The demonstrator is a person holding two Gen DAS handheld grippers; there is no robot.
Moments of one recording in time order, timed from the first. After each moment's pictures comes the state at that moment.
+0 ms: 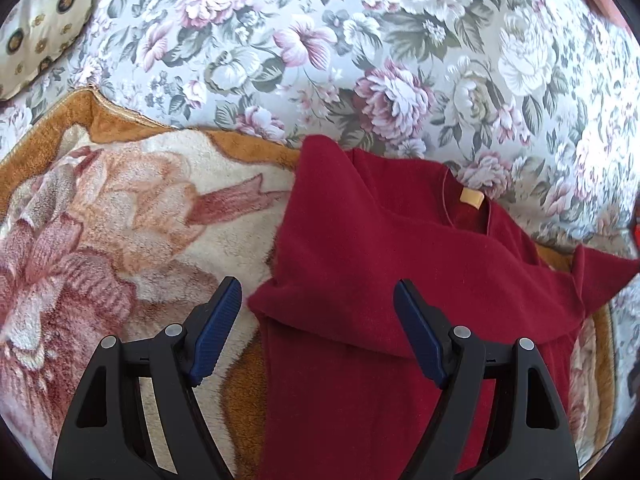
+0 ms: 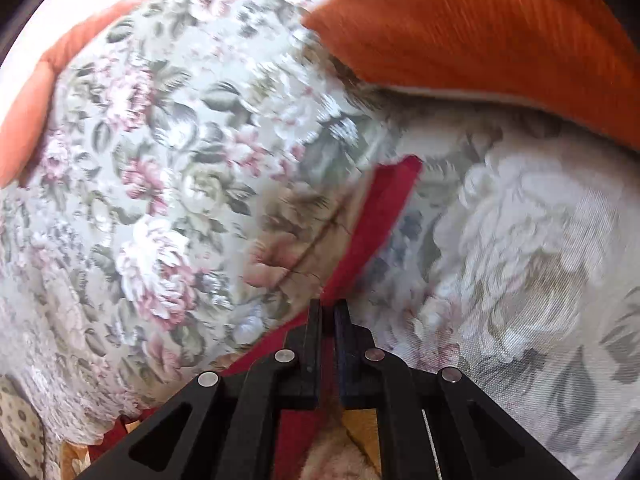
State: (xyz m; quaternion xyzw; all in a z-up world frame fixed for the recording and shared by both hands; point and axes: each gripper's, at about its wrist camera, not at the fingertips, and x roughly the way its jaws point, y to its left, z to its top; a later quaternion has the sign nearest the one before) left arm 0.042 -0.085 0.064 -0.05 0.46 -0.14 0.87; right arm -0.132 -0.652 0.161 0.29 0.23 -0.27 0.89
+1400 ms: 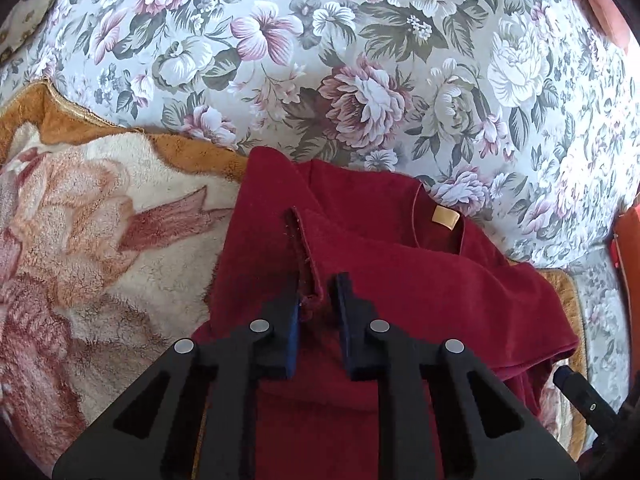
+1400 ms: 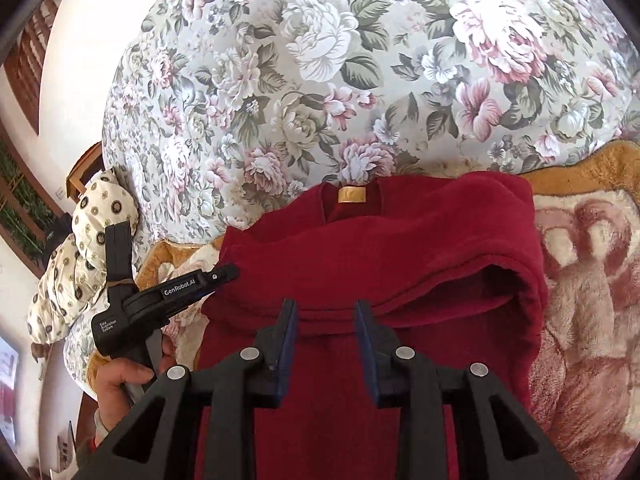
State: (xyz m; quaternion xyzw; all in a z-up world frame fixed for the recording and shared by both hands) left arm 0.075 -0.111 0.053 -0.09 0.48 -0.20 0.85; right arm -0.069 -0.380 0.093 0.27 0.39 0.04 0.88
